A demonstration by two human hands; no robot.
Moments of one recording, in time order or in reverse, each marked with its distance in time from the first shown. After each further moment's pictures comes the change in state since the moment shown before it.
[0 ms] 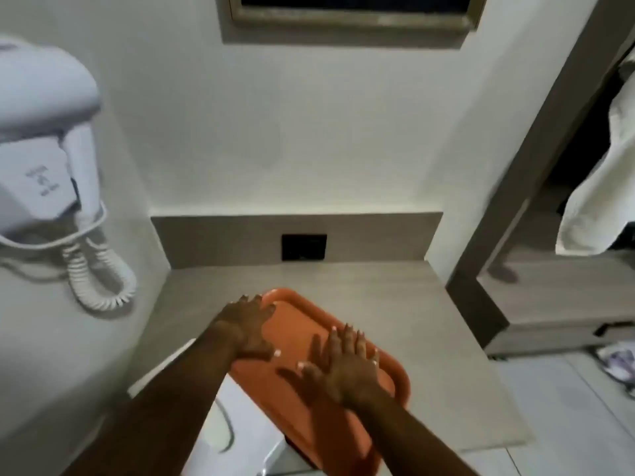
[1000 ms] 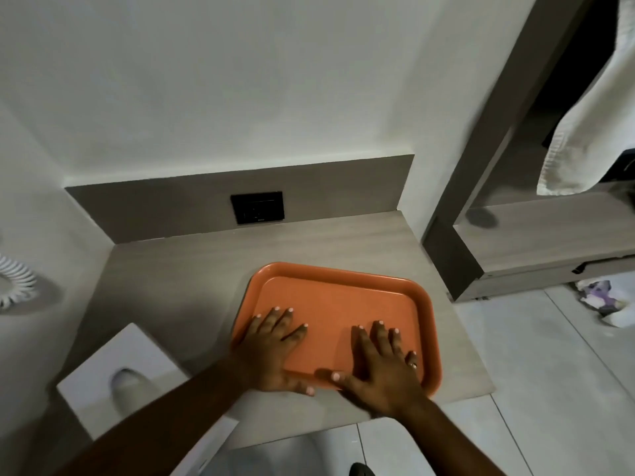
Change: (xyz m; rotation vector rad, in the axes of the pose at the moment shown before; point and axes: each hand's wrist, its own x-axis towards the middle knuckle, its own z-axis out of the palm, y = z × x) left_hand -0.002 0.128 0.081 0.028 -0.018 0.330; right_hand -0.025 0.160 0.020 0.057 -0.038 0.064
